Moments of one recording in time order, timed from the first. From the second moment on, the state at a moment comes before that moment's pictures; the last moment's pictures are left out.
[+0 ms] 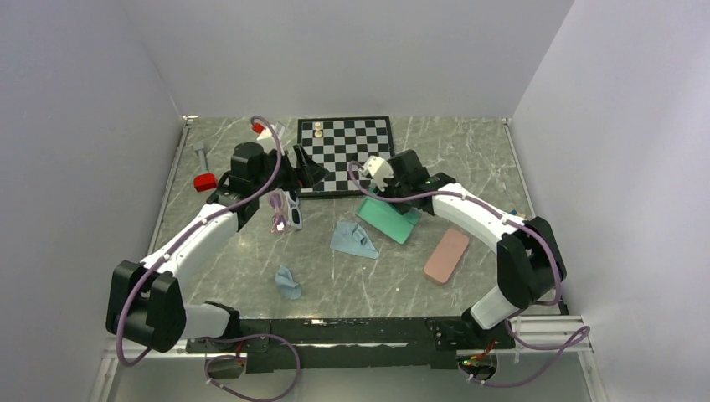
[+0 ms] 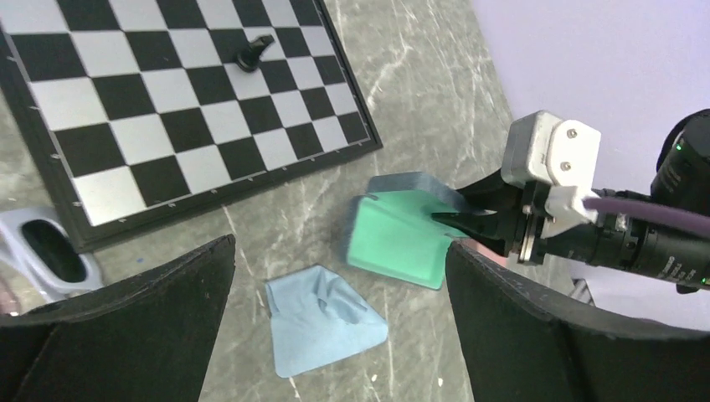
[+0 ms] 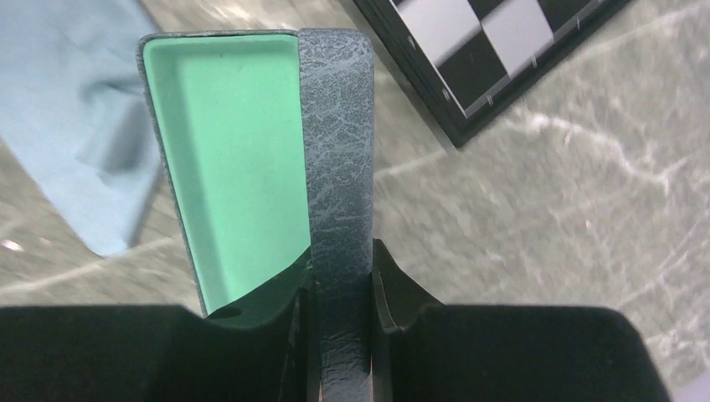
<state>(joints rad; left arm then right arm) -0.34 1.30 0.91 0.07 0.37 -0.57 0.57 1.56 1.11 -0.44 -0.03 -0.42</state>
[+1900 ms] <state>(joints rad) -0.30 1.09 0.84 -0.06 0.18 -0.51 0.38 1.19 1.10 -0.21 0.40 0.15</state>
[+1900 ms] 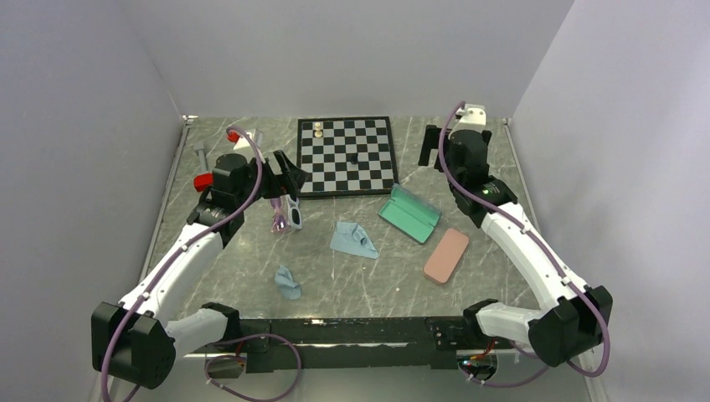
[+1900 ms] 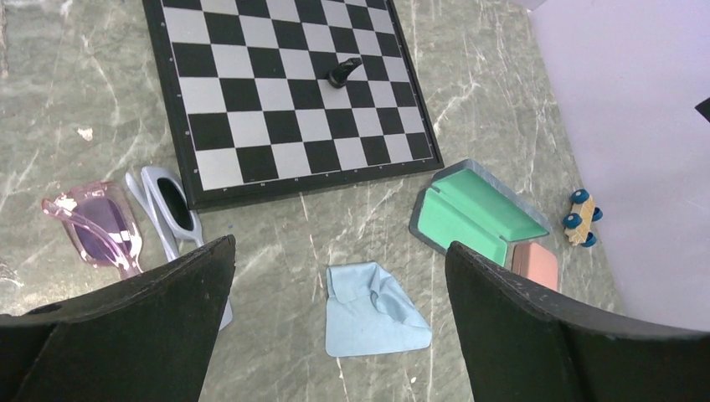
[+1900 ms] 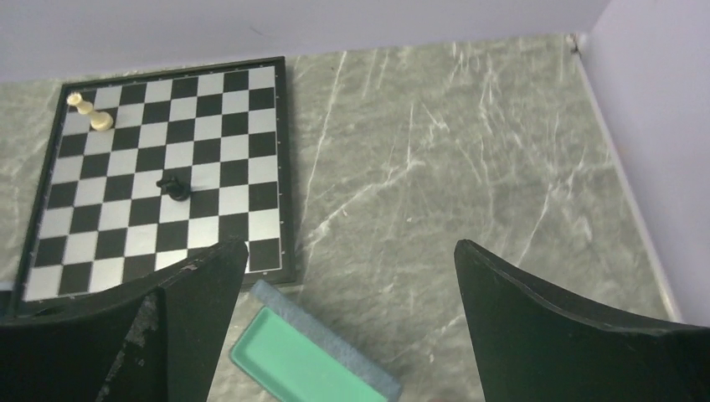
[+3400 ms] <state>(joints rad) -0.61 1.63 0.84 -0.21 0.26 -0.63 0.73 1.38 0.77 -0.35 0.02 0.64</state>
